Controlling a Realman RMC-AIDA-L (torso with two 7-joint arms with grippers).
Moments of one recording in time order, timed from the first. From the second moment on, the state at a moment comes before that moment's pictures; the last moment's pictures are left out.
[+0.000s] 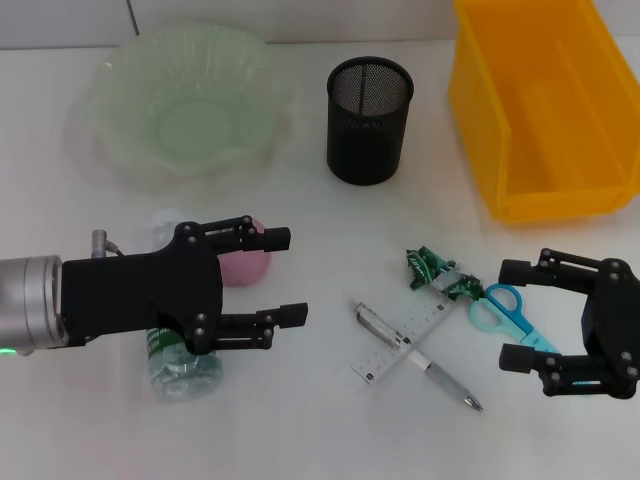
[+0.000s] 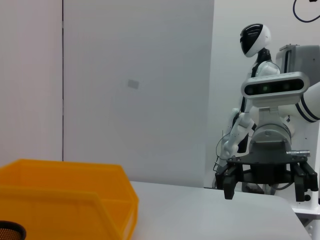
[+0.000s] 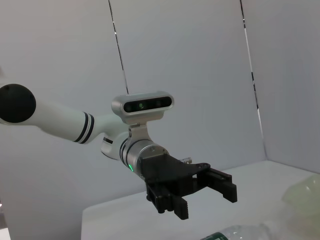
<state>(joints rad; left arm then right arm) -0.41 -2.07 0.93 0.63 1.76 1.74 -1.05 0.37 2.08 -0.47 -0.65 -2.10 -2.01 1.07</state>
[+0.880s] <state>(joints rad) -0.41 -2.08 0.93 0.69 1.73 1.65 -1.07 0.37 2.08 -0.46 -0.63 -2.10 -2.00 1.07</state>
